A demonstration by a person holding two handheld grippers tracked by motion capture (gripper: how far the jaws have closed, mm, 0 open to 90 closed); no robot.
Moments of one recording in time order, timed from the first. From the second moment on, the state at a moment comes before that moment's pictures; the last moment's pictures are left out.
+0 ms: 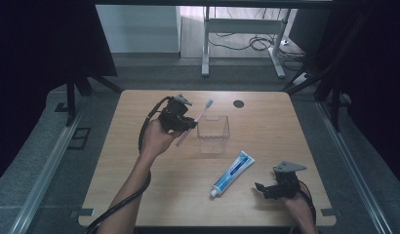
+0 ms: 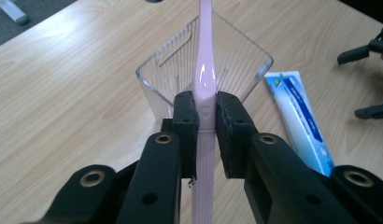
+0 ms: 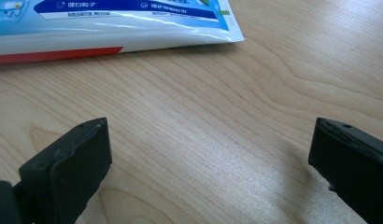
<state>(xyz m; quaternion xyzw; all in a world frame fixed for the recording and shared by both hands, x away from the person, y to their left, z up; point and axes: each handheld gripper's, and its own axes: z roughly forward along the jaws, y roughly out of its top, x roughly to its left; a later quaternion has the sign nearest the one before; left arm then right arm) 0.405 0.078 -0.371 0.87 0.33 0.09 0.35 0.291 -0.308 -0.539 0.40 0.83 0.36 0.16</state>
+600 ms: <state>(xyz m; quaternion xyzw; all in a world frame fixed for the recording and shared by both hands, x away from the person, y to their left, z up) 0.419 0.051 -0.364 0.87 0.33 0.09 0.36 0.292 -0.308 -0.540 0.40 0.83 0.36 0.16</state>
